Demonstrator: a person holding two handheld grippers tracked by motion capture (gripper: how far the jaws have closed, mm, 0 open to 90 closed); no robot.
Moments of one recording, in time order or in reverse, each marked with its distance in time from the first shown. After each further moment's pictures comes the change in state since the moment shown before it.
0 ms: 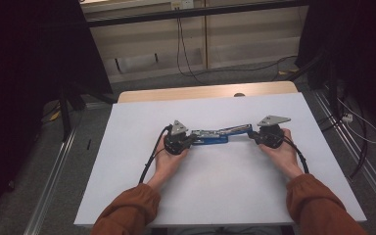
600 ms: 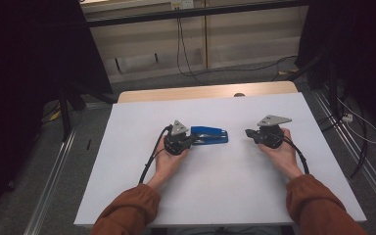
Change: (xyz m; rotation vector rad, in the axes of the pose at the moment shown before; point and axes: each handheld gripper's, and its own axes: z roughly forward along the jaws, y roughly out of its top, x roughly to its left) left arm -0.001 0.000 -0.001 0.001 -0.002 0.002; right arm 0.003 0.002 -0.002 -0.055 0.018 -0.004
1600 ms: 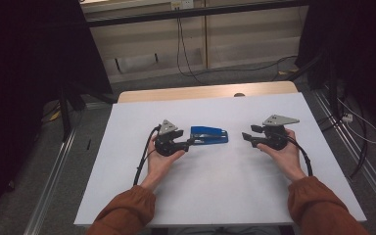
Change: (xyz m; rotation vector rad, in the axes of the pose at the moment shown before) left arm 0.006 0.000 -0.028 -0.060 0.019 -0.075; right arm 0.002 0.002 -0.015 -0.080 0.046 0.060
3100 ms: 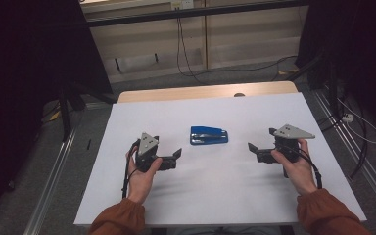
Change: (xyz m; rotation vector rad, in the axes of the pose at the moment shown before) left arm -0.015 -0.021 -0.080 -0.108 0.147 -0.001; right arm 0.023 -0.013 -0.045 -0.088 -0.102 0.023
